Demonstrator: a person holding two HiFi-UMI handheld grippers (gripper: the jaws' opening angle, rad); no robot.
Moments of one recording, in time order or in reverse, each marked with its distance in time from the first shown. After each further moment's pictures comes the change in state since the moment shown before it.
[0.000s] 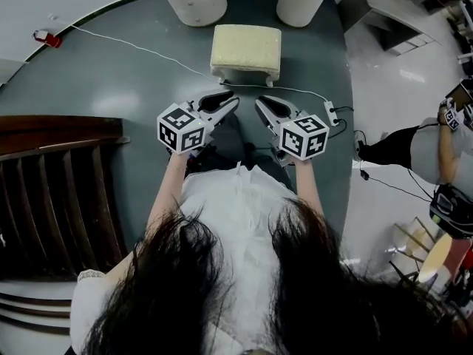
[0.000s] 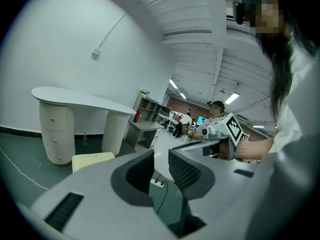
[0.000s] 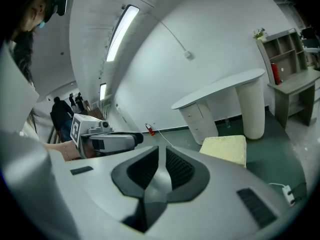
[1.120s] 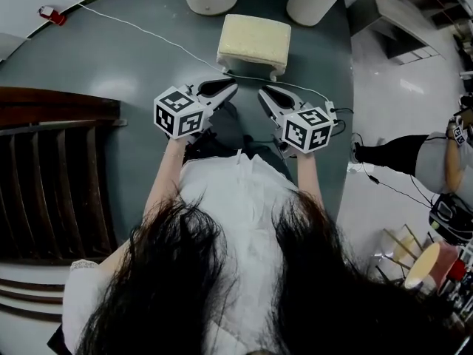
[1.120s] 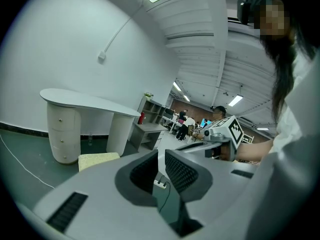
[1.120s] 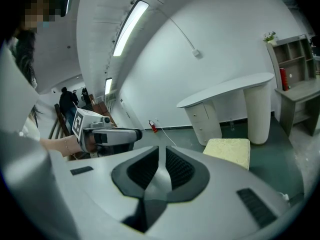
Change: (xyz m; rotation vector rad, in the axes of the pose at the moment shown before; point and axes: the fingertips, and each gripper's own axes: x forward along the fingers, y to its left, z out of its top) left arm -0.026 0.010 0.001 -0.021 -0.026 0.043; right arm 0.010 0.019 -0.003 -0.071 0.028 0.031
